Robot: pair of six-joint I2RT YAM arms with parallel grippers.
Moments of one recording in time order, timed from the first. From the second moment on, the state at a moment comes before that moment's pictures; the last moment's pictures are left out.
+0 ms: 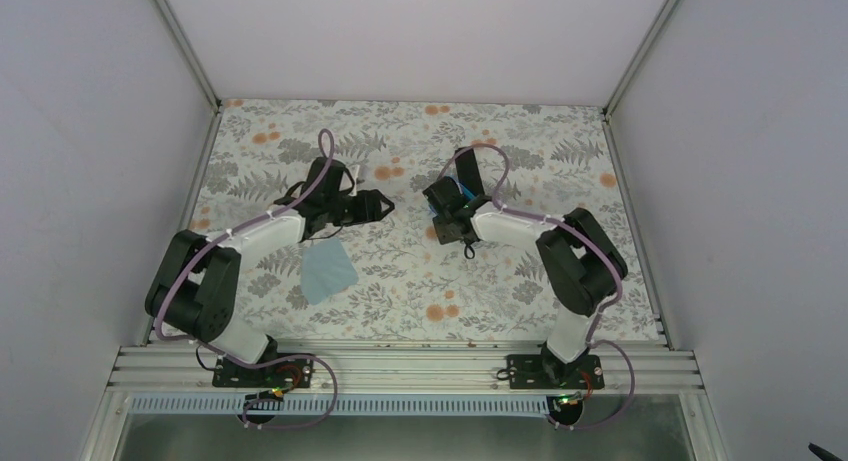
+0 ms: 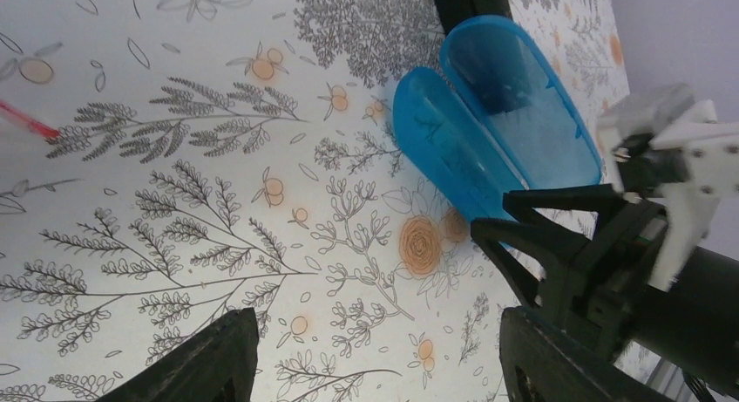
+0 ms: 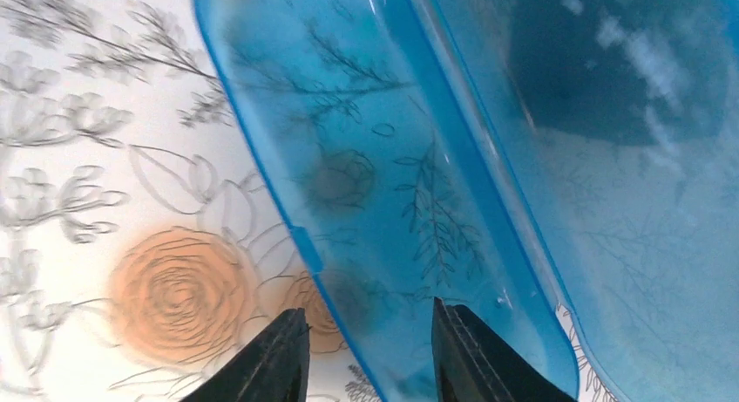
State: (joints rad) left arm -0.42 1.54 0.86 -0.09 0.45 -0.59; right arm 0.69 1.81 1.07 -0.45 0.36 0.32
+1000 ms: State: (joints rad) left arm -0.42 0.82 0.90 -0.33 -0.27 -0.69; right arm 1.20 2.14 1.55 -0.48 0.15 0.46
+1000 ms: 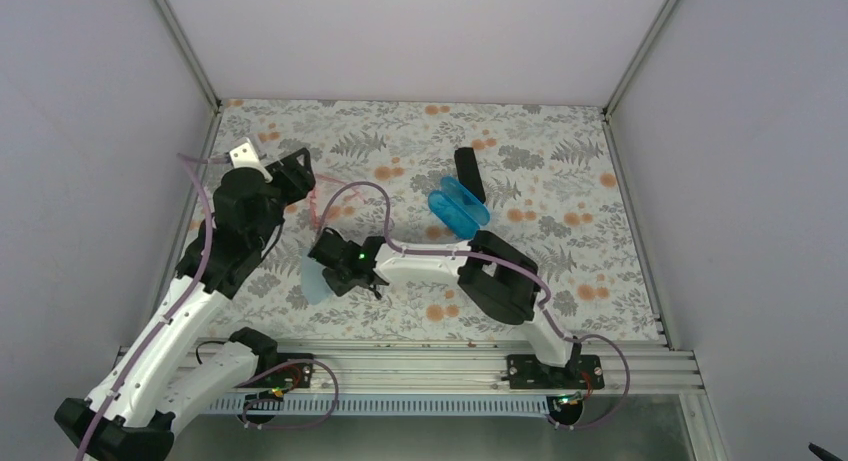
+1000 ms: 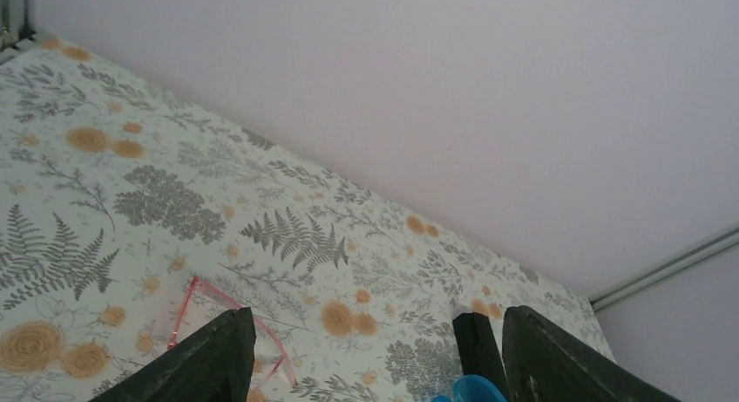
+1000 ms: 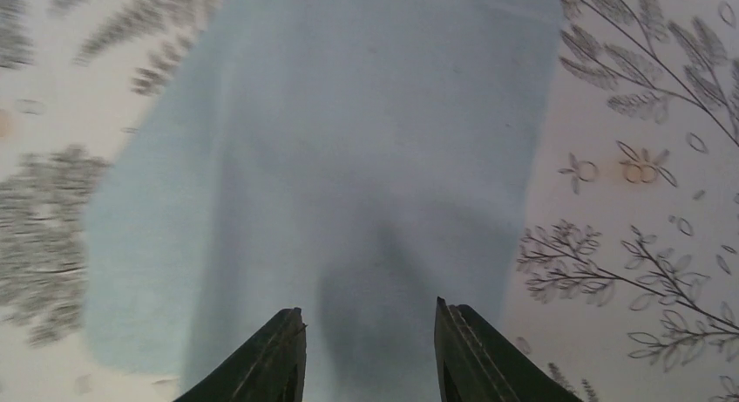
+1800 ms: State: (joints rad) left arm -0.42 0.86 0.90 -0.38 -0.28 -0.70; right arm 1.20 2.13 1.49 -0.61 0.30 0.51
